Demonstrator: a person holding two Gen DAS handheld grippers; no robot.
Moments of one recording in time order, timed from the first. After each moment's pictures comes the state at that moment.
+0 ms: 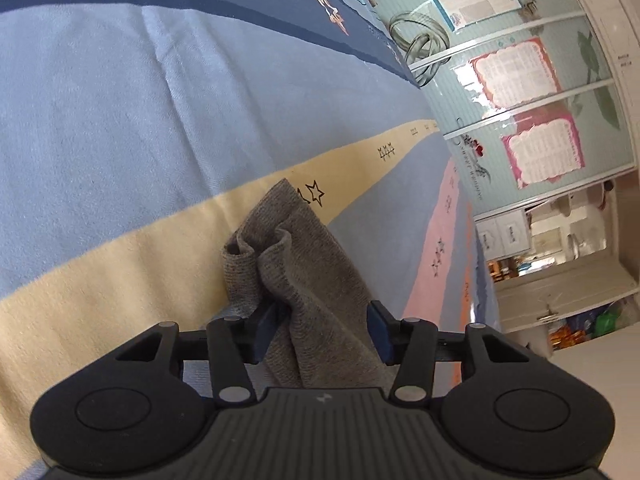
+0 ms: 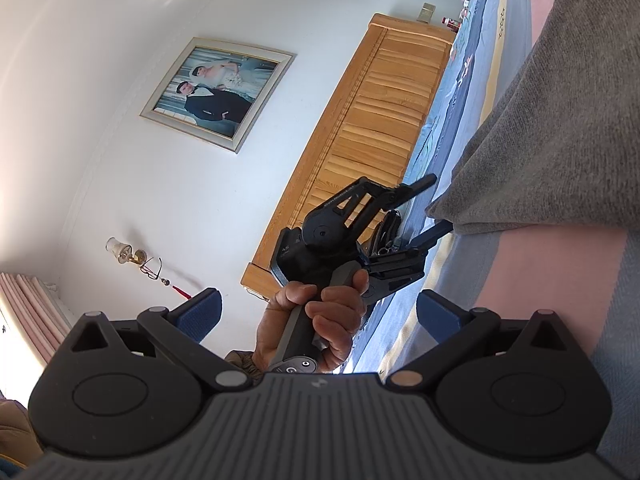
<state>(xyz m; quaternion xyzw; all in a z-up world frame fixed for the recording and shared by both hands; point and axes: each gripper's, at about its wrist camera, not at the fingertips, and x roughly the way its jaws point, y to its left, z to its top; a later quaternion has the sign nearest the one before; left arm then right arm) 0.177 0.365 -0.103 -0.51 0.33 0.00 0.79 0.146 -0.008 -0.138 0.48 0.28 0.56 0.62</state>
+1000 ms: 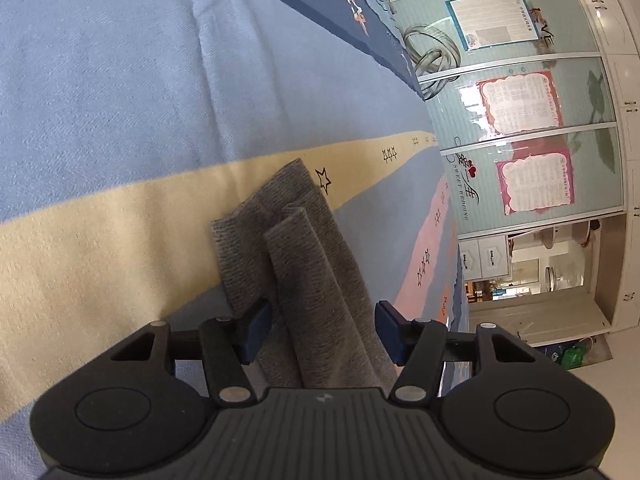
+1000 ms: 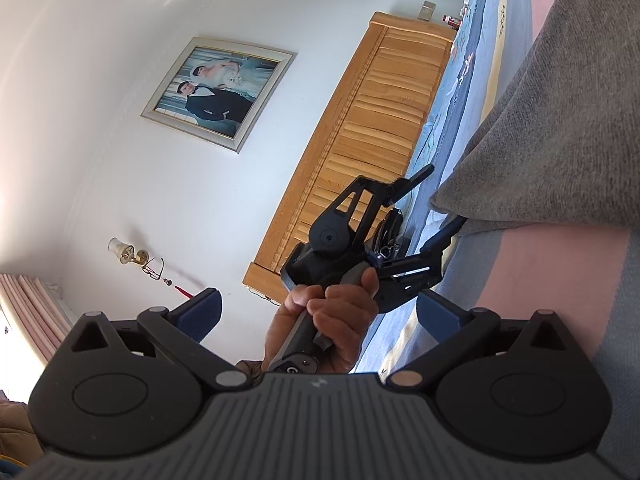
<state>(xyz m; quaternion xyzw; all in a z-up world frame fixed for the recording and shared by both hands) 0.188 0.358 -0.123 -0.57 0.32 0.01 0.76 0.147 -0.008 -0.139 0.48 0.29 0.56 0.61</state>
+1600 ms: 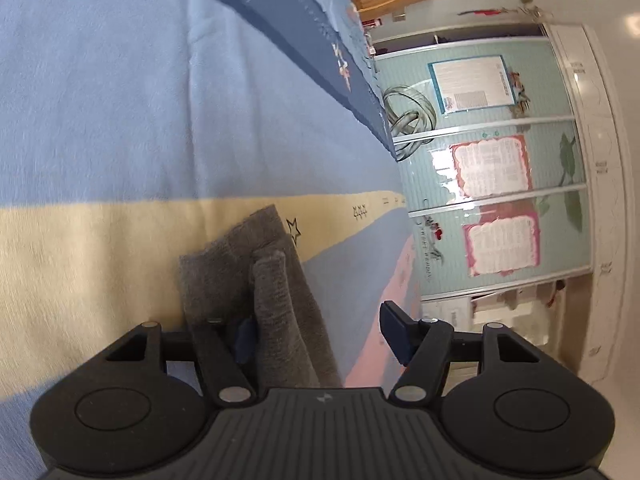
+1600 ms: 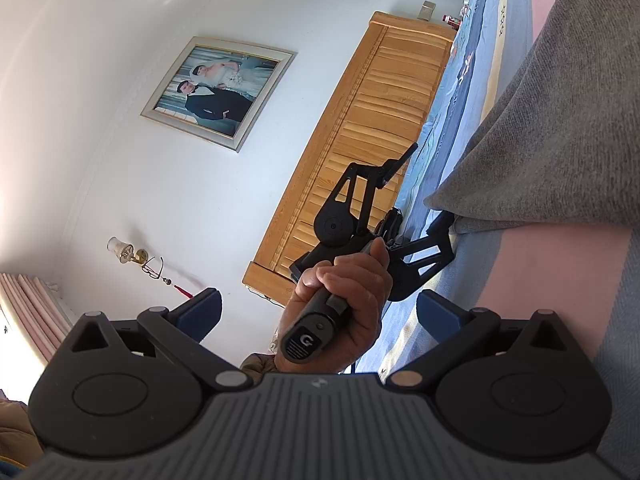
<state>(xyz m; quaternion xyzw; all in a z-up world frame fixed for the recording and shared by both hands) 0.193 0.352 -0.124 -0.57 0.22 0.03 0.79 0.146 -0.006 -0.138 0.48 0.29 0.56 0.62</state>
